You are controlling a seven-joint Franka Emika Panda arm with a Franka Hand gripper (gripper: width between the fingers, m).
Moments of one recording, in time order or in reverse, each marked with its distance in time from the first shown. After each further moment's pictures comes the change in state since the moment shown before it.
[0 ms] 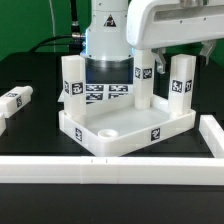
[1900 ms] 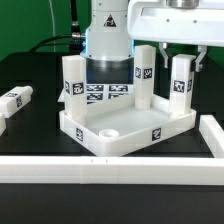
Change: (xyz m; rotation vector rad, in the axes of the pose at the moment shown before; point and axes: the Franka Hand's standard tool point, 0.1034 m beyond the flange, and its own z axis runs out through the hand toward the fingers) arm 0.000 0.000 0.000 0.029 -0.003 1.028
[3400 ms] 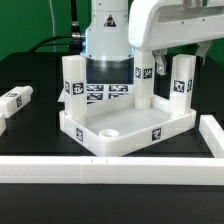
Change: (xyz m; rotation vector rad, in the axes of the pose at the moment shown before) arm 0.002 0.003 0.001 -0.043 0.001 -1.138
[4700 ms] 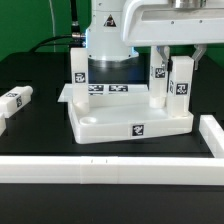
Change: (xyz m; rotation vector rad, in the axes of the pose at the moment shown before) arm -0.001 0.002 0.000 0.014 0.000 0.570
